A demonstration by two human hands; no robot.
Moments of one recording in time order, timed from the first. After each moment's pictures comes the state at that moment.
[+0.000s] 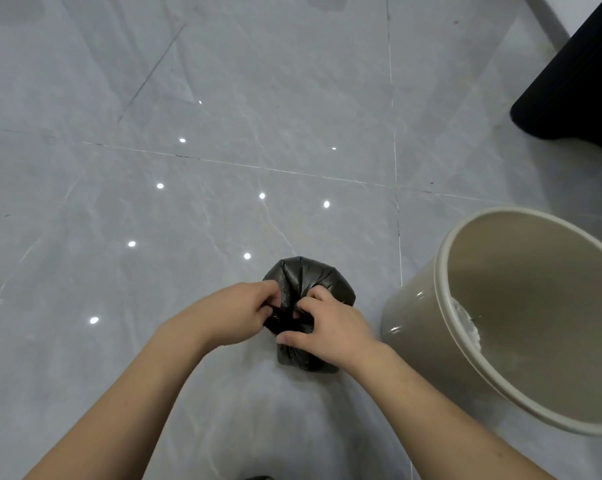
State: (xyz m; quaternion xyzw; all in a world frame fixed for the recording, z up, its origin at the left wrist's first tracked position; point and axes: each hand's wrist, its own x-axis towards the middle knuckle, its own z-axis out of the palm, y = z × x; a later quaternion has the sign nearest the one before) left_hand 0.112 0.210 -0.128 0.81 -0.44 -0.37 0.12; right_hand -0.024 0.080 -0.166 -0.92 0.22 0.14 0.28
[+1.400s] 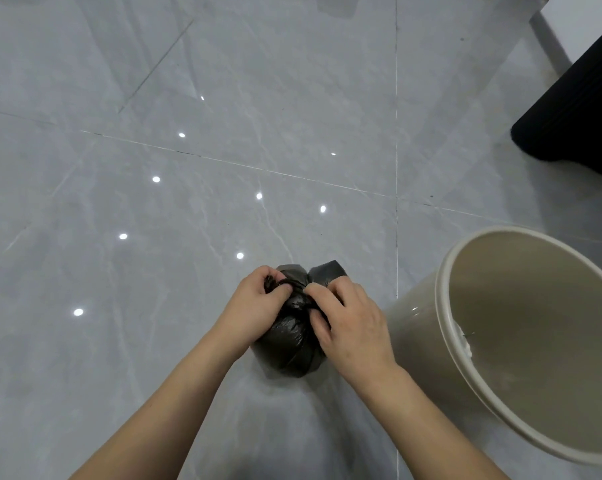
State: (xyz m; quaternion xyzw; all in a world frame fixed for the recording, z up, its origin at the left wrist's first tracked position) left_hand 0.085 0.181 -0.150 0.77 -0.12 -0.35 0.52; right_hand -0.038 0.074 -0.145 -0.96 0.18 -0.14 0.13
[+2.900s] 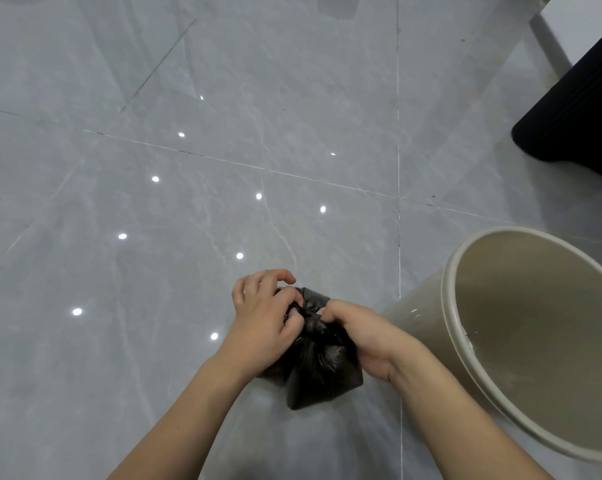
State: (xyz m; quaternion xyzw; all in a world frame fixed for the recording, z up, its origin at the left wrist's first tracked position) left_hand 0.066 0.198 -0.183 0.86 -0.40 -0.10 0.31; right_hand -0.029 0.064 -0.135 -0.51 0.40 0.19 0.74
